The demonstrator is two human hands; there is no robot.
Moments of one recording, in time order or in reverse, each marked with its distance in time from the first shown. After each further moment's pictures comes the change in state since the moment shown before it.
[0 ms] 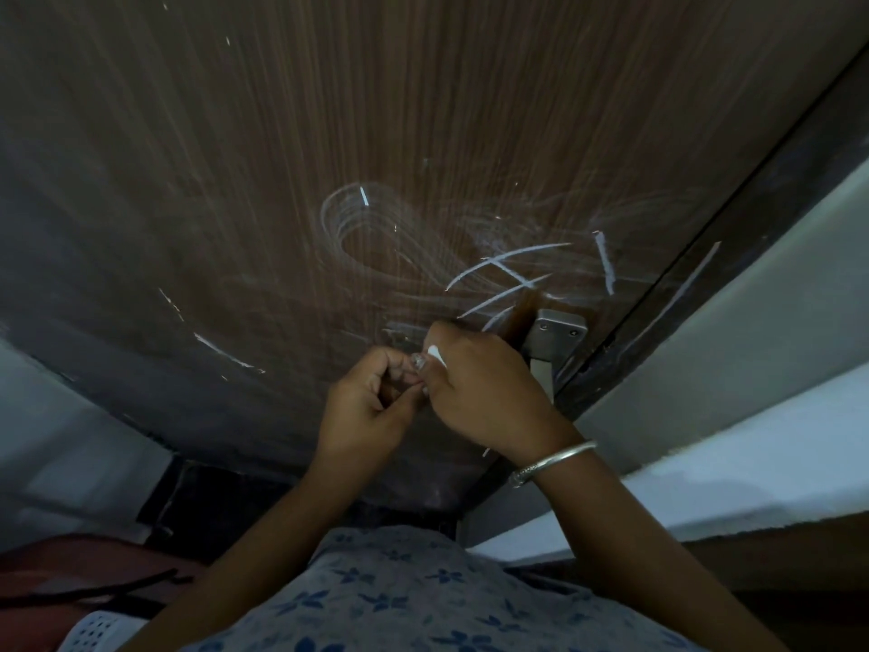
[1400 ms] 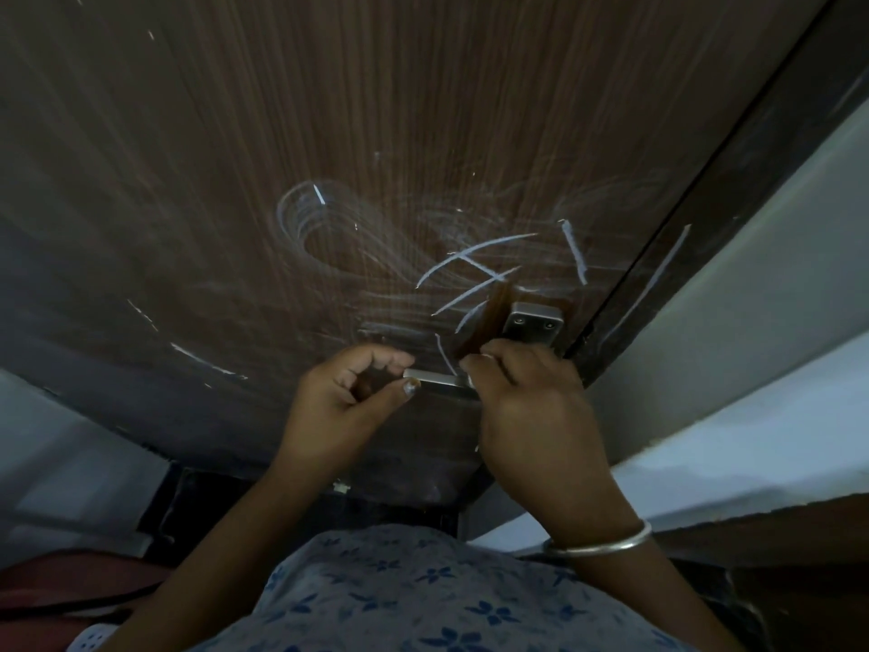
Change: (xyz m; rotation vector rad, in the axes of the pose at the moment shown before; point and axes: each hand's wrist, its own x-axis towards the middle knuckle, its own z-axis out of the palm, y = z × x) left_hand 0.006 0.022 -0.006 0.119 -0.083 -0.022; right_hand -0.058 0.021 -0.006 -0.381 0.318 0.067
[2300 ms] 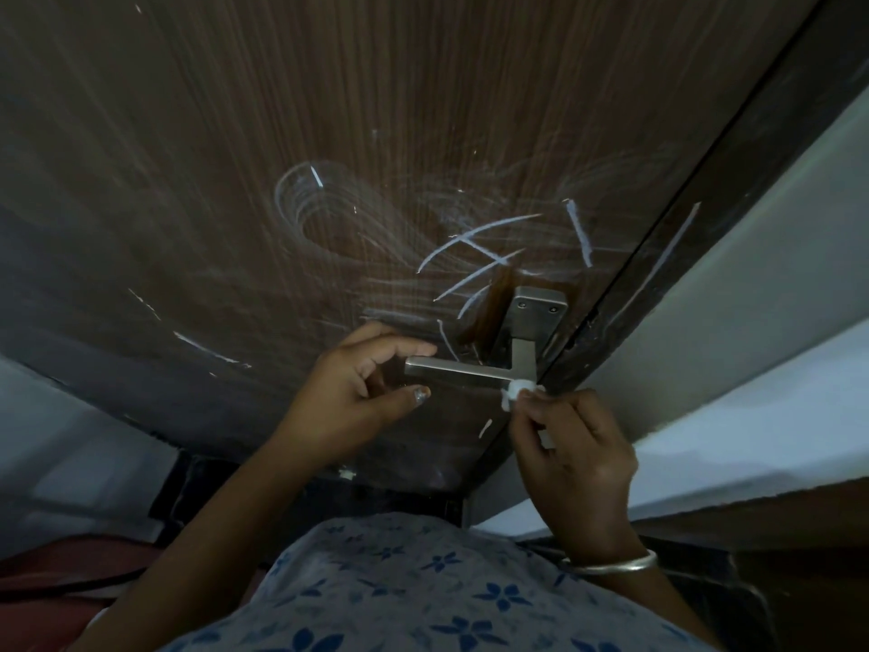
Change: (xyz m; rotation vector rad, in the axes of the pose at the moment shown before) left_hand 0.006 0.001 -0.007 0.138 -0.244 0.098; right_hand -0.050 0.021 0.038 0.261 0.537 0.056
